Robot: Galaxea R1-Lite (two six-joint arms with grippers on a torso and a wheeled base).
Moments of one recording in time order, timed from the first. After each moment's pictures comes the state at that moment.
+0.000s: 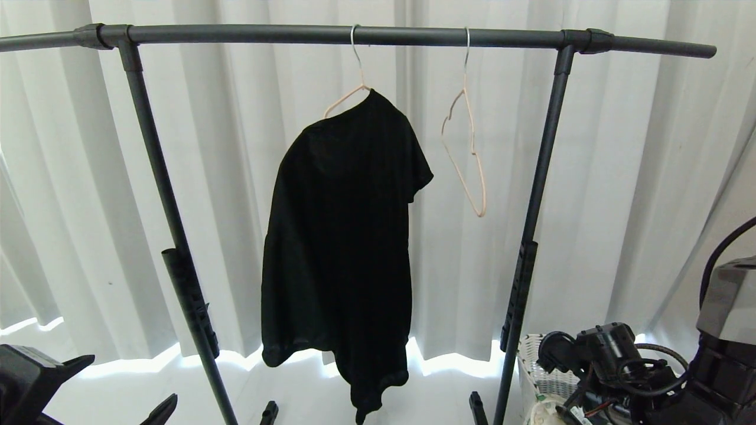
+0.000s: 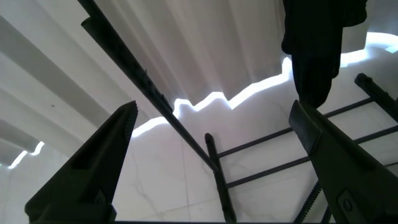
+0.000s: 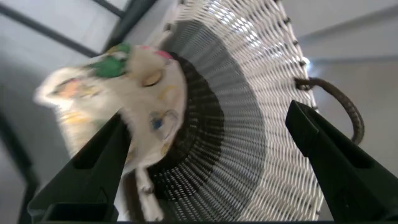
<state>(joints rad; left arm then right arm) -0.17 0.82 -0.16 -0.27 0.03 0.37 0.43 2.08 -0.32 -0.83 -0.33 -0.35</state>
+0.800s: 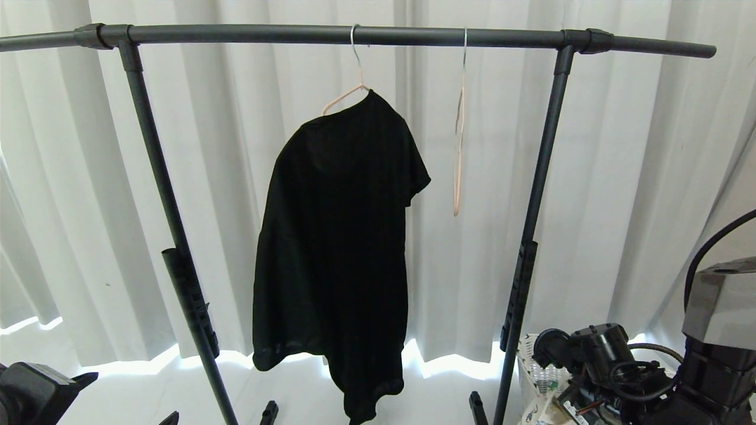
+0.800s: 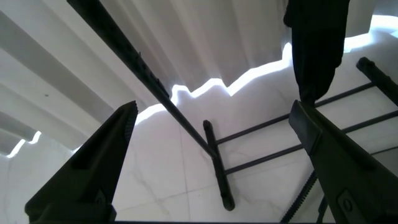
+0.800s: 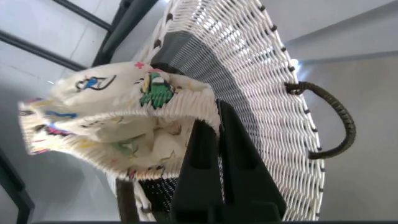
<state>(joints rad) -0.16 0.82 -0.11 -0.27 0.04 0.37 0.45 2.11 -0.32 -0.91 -0.38 -0.33</state>
